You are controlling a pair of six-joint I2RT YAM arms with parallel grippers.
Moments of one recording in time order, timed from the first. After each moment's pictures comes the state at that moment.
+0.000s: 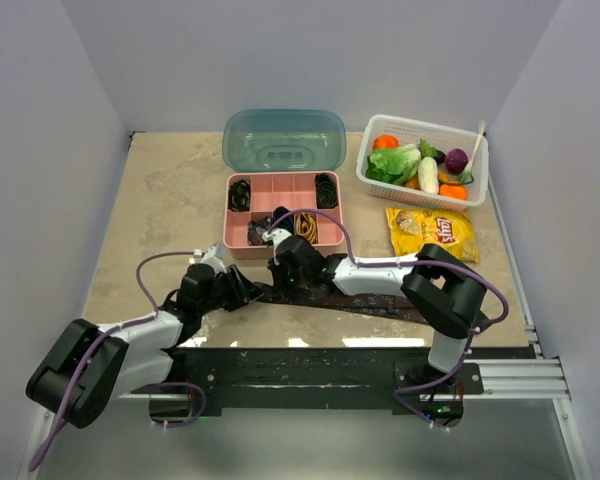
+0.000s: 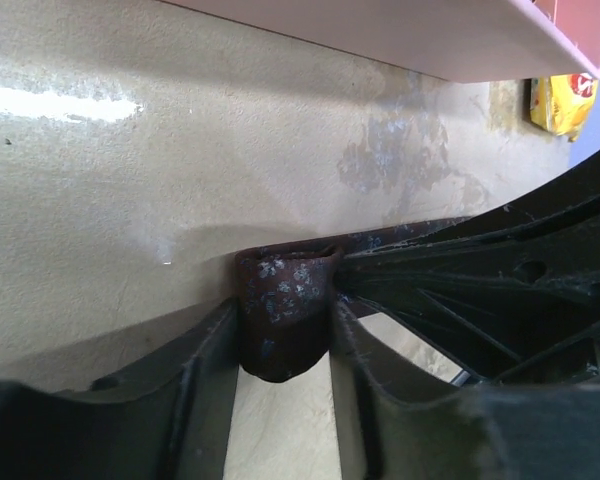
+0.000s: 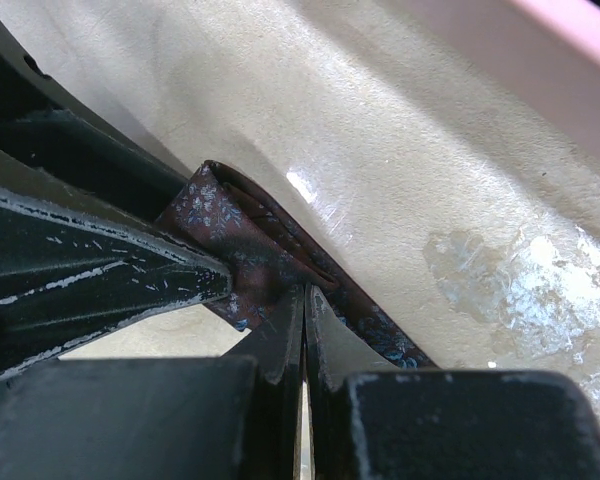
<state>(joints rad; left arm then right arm) -0.44 1.12 0.11 0.43 0.26 -0.87 1.00 1.81 1.01 0.00 -0.02 0.41</state>
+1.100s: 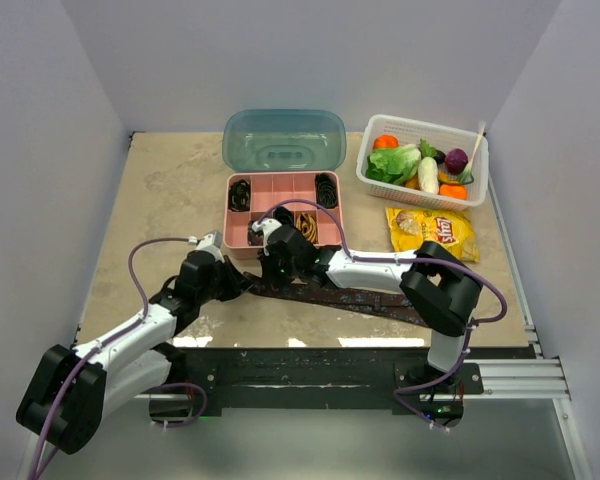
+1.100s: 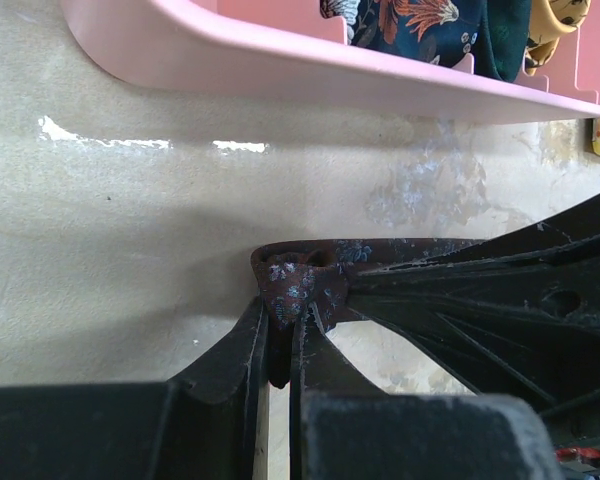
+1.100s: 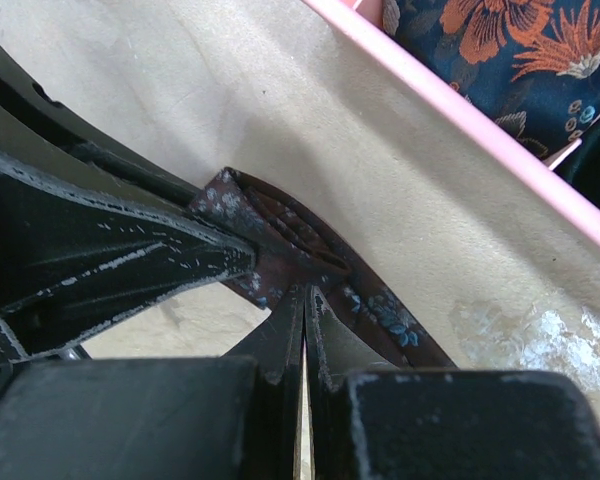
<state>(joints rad) -0.44 0.98 0.27 0.06 0.11 -0.74 1.00 1.84 1.13 -0.03 -0.04 0.39</state>
